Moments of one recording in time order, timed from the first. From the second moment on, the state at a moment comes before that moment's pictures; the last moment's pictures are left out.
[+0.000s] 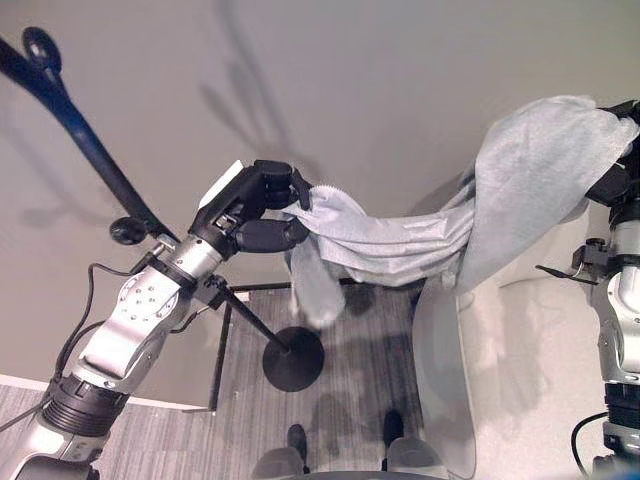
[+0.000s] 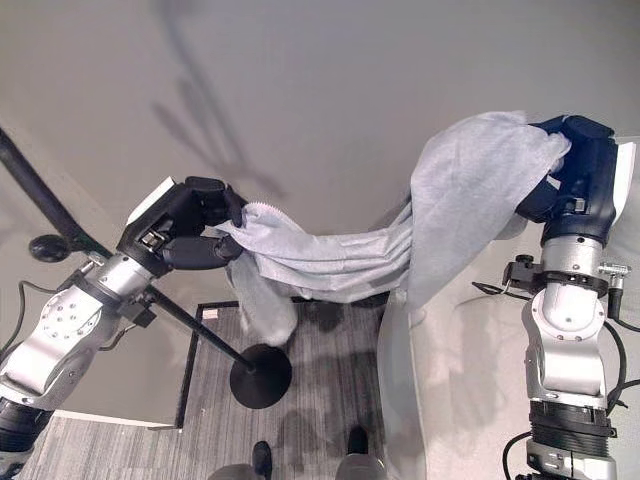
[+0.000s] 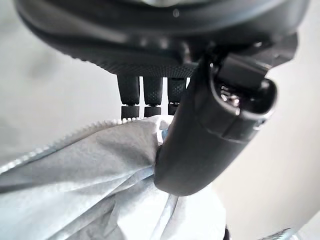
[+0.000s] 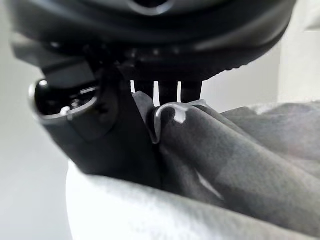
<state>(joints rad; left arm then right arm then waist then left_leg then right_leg) -0.23 0.77 -0.18 -0.27 -0.59 -0.04 -0.18 -0.24 -0.67 -0.31 -0.05 0.22 -0.09 -0.17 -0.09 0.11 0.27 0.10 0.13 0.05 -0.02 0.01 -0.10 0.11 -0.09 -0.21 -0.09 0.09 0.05</state>
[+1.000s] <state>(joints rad) -0.19 0.72 0.13 -0.33 -0.59 -0.12 -0.09 -0.35 -0.86 -0.23 0.00 0.19 -0.09 -0.14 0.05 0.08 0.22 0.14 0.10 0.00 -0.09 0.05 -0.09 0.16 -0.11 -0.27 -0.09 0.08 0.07</state>
